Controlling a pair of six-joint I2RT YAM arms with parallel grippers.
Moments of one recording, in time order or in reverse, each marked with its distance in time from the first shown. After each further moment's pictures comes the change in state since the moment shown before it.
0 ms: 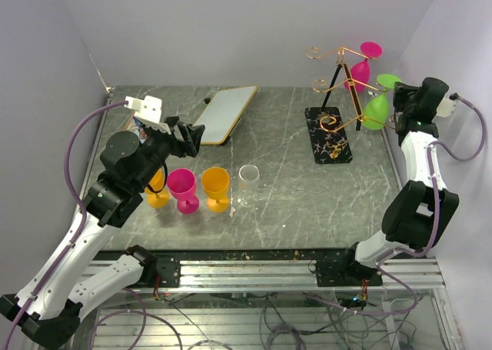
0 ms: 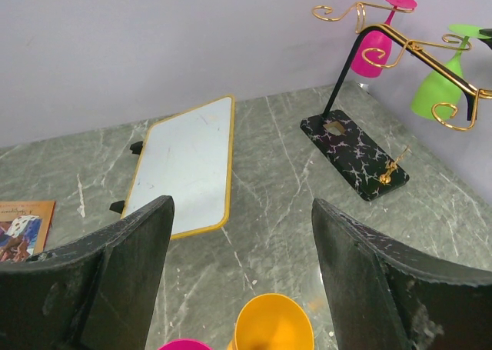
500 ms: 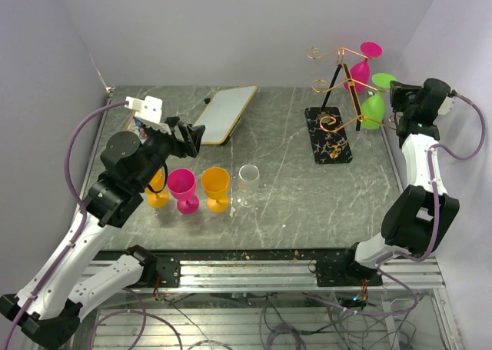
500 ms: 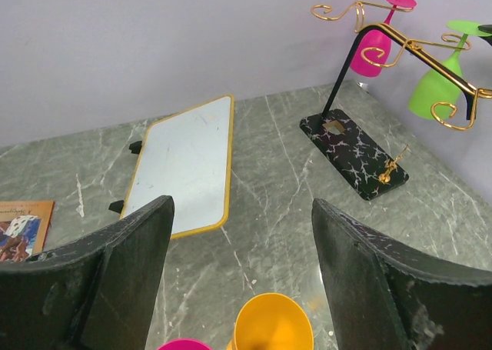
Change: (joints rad) left arm -0.002 0.000 -0.001 0.001 0.000 0.000; right arm -0.004 -0.046 -0.025 0.000 -0.095 -0.019
